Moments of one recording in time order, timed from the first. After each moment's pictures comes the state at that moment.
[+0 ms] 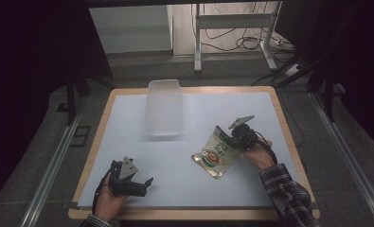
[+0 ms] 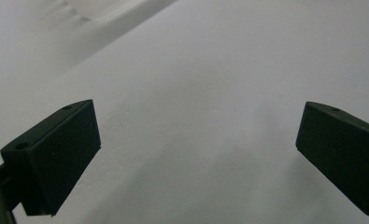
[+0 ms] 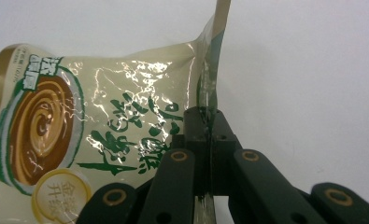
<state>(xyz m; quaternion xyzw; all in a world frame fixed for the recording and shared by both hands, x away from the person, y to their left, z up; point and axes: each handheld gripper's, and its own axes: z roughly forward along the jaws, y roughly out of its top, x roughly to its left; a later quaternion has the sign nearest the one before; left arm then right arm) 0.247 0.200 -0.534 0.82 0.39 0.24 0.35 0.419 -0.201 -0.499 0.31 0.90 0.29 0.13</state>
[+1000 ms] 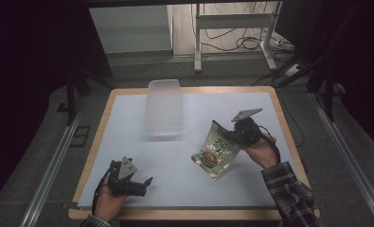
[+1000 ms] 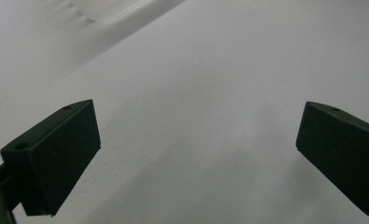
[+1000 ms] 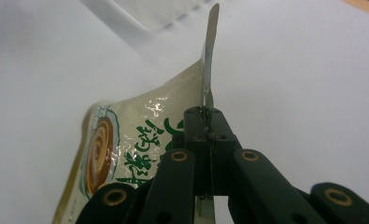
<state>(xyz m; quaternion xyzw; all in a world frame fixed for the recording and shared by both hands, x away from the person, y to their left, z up) 0.247 0.201 -0.533 0.81 0.39 0.24 0.36 0.400 -0.196 -0.446 0.30 0.88 0.35 0.12</state>
